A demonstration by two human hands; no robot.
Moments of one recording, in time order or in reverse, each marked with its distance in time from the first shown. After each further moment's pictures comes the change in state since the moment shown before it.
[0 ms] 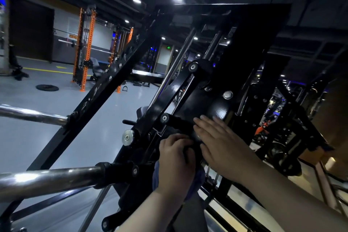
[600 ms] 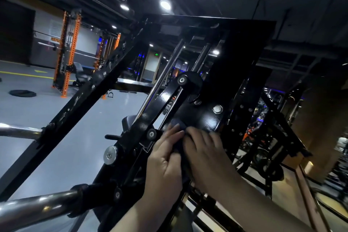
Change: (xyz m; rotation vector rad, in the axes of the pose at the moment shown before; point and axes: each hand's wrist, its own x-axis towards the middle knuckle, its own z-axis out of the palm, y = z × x) left_hand 0.030 0.028 -0.014 -0.624 -0.044 -0.097; right_hand 0.019 -0.017 -0.008 -0.119 0.058 0.149
